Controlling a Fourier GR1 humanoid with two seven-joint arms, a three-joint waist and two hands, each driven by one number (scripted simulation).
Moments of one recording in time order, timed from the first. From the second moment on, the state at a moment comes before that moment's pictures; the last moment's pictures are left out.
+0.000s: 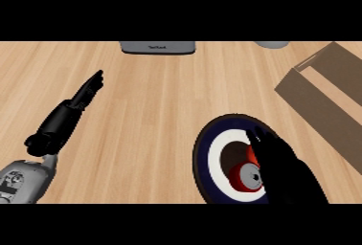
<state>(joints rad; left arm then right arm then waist) -0.25 0.48 -0.23 -1.51 0.11 0.00 -0.09 -0.27 -0.55 0.73 -2.13 0.57 0.27 1.23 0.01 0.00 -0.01</state>
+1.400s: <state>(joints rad) -0.22 0.45 -0.17 -1.54 0.07 -0.03 -0.07 -0.17 -0.28 0.66 -1.83 0.85 0.38 1.12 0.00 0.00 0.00</state>
